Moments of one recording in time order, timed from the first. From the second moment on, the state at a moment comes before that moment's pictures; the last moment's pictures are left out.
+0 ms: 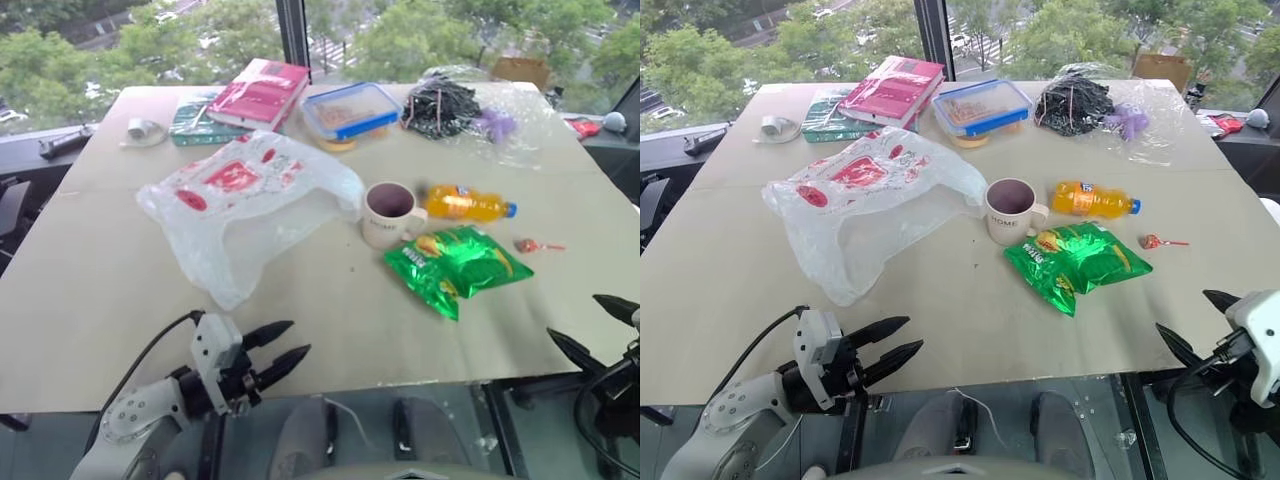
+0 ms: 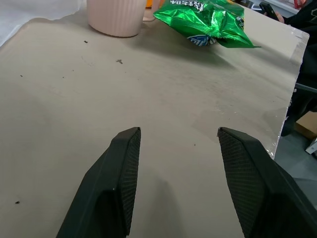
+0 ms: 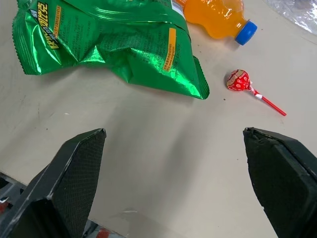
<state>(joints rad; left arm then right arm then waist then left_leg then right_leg) 0.44 0.54 0.16 -0.55 -0.49 0.27 -0.90 0.58 -0.63 -0.74 -0.74 0.45 0.54 0.82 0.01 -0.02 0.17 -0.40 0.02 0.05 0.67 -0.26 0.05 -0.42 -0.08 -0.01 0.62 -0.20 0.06</state>
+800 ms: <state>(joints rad) -0.05 0.58 0.12 -0.43 -0.13 0.23 -0.54 0.42 -0.65 -0.56 -0.83 0.55 0.42 0.80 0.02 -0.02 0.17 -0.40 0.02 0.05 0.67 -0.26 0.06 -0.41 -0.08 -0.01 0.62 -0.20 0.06</state>
